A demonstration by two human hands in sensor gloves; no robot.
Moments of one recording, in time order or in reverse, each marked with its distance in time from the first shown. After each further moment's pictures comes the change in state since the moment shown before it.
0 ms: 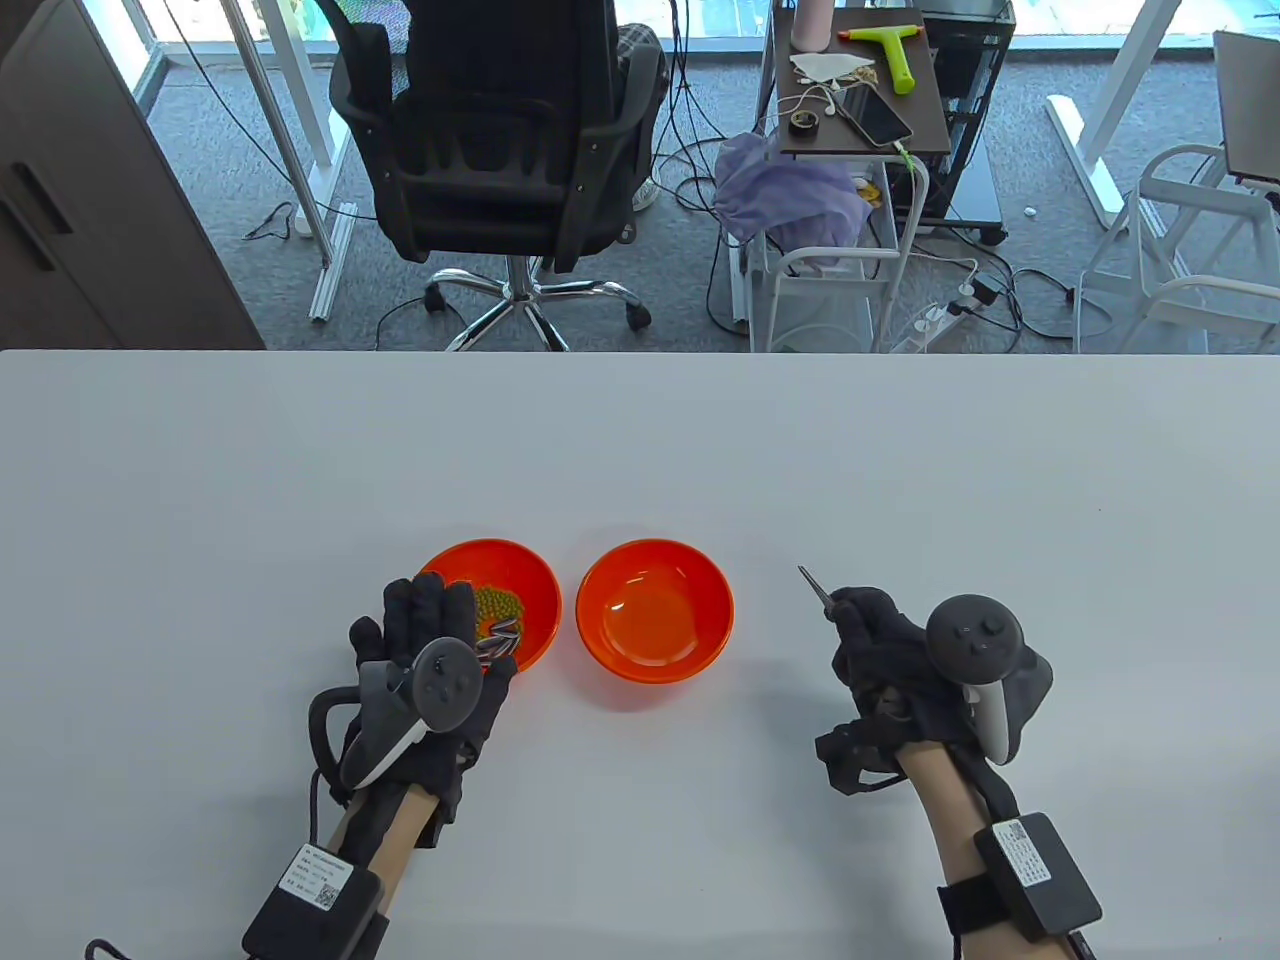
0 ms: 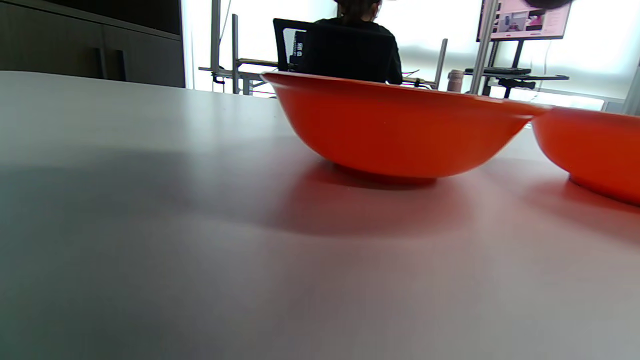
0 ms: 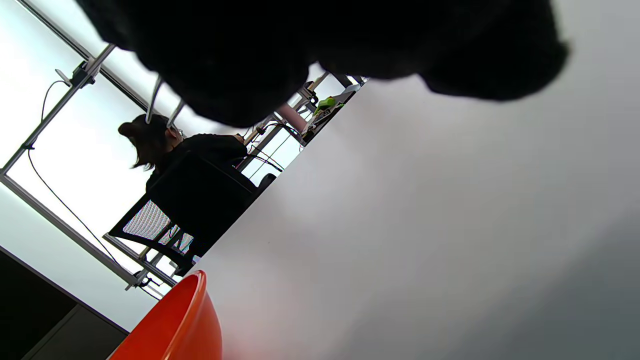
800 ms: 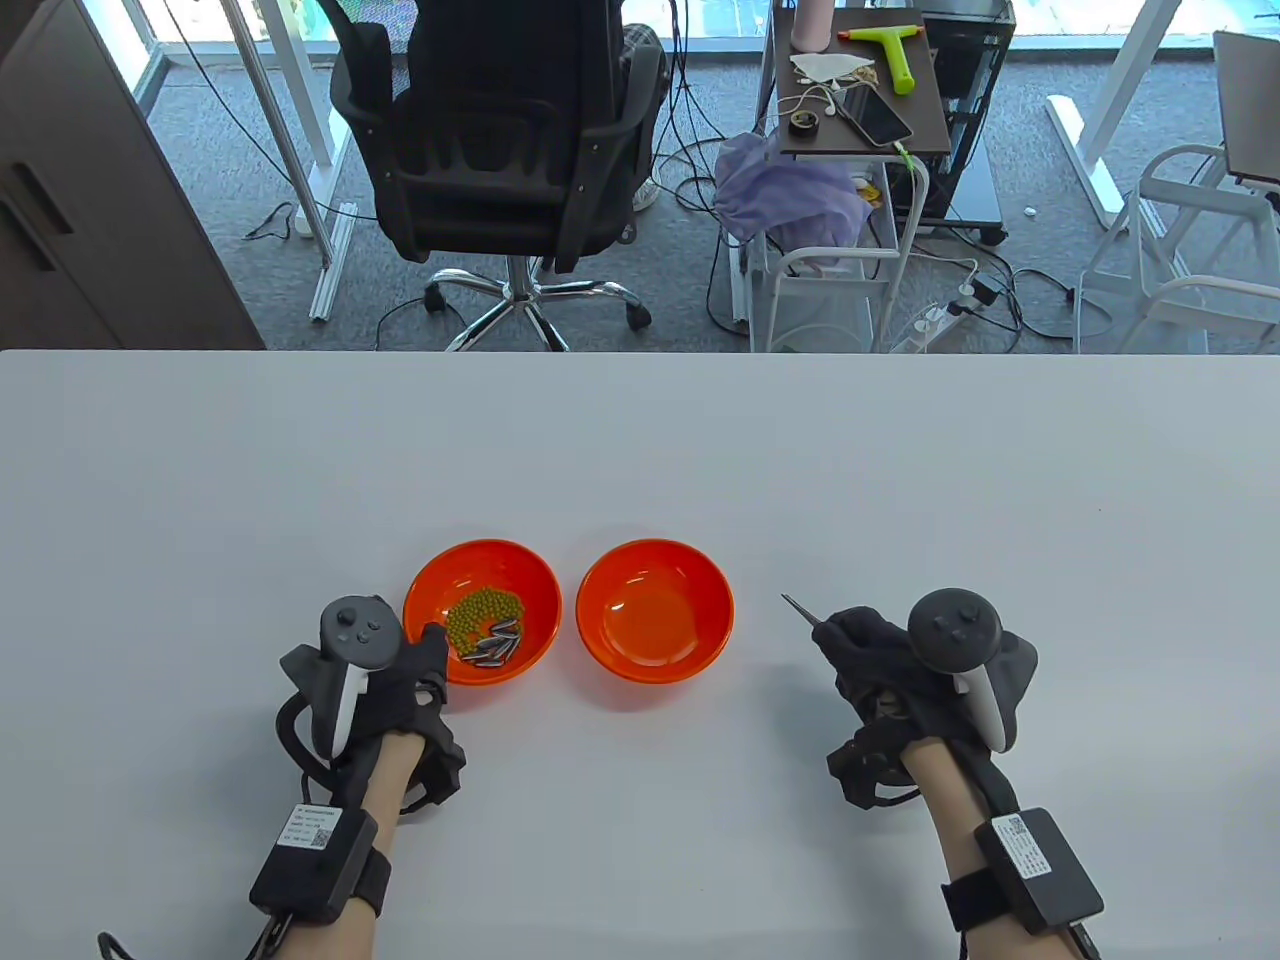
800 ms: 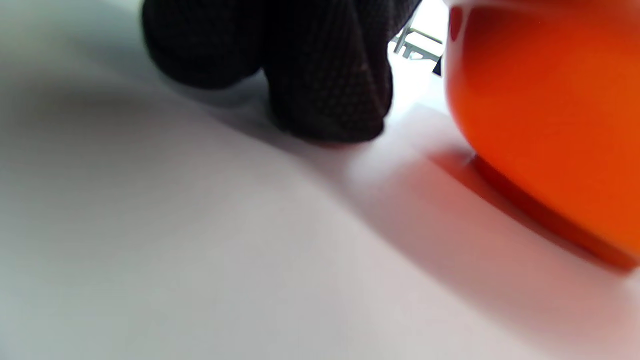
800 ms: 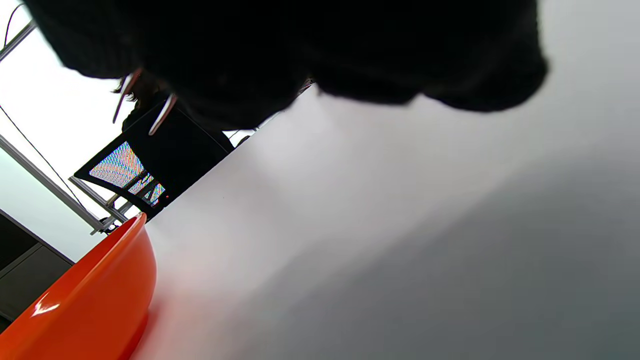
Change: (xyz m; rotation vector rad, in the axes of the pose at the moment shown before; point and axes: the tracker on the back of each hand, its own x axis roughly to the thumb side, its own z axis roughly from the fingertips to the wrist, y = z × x) left_hand -0.060 -0.030 -0.030 -0.099 0.491 0.391; right_hand -0.011 0.010 -0.006 0.089 0.032 0.140
